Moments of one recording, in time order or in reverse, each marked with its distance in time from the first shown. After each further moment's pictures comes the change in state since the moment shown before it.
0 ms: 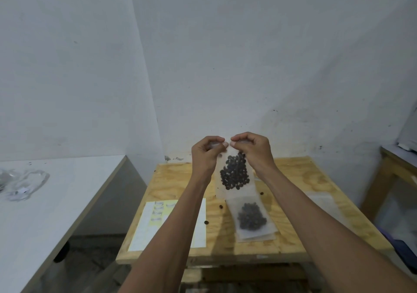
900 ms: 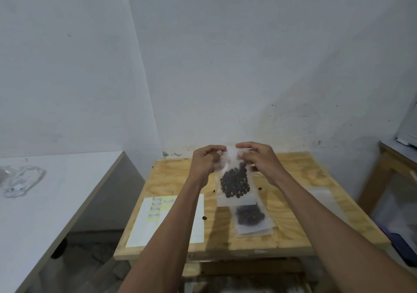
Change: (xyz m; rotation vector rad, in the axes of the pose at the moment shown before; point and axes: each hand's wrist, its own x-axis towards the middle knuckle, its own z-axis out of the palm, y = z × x) left_hand 0.001 -0.032 -0.013 0.055 -0.097 -0.279; right_hand -0.009 0.030 -0.031 -0.091 -0.174 0.191
